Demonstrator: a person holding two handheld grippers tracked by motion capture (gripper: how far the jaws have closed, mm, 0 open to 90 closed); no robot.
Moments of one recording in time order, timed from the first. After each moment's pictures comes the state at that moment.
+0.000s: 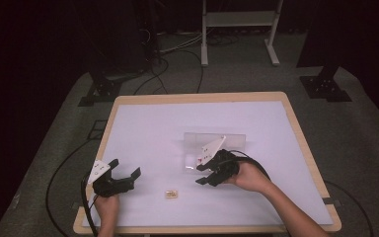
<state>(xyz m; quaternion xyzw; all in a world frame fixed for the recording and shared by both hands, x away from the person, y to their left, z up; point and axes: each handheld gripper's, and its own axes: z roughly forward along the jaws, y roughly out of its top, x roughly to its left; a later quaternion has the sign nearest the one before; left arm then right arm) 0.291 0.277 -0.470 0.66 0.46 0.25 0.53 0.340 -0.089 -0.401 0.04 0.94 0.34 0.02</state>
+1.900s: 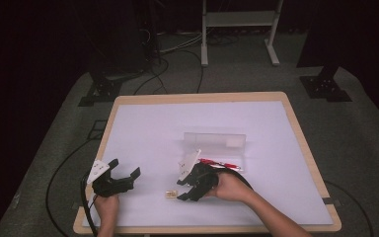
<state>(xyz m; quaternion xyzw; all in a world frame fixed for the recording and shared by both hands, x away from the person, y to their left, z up) 0.291 0.278 -0.470 0.66 0.47 0.25 0.53 0.317 -0.031 -0.419 -0.01 0.94 0.34 -0.02</state>
